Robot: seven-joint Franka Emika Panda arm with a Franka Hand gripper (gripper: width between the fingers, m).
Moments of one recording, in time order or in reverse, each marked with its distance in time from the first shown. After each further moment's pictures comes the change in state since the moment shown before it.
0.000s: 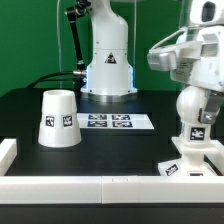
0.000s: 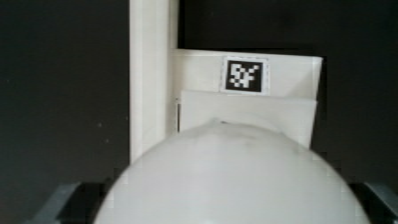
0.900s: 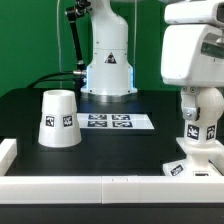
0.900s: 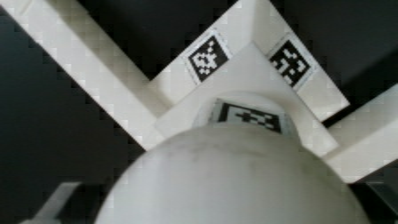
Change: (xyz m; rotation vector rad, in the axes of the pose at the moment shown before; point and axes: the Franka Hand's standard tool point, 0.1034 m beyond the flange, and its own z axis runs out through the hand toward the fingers) arm 0.011 -0.005 -0.001 -0.028 0.042 0.754
